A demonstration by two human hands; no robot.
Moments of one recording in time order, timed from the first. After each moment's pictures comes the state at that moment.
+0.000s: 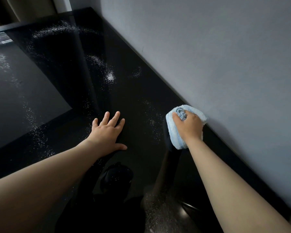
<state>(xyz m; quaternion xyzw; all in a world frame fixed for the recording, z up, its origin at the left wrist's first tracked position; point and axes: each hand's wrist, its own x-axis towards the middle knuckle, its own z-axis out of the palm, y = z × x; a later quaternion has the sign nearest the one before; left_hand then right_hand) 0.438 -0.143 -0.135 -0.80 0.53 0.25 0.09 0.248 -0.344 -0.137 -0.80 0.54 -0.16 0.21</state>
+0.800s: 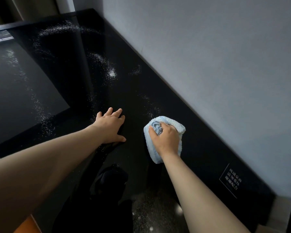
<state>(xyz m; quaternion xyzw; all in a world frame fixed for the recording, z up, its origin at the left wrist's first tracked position) 0.435 -0.137 -0.106 -0.78 0.55 0.28 0.10 0.251 -0.237 -0.141 -0.82 0.50 -0.17 0.23</state>
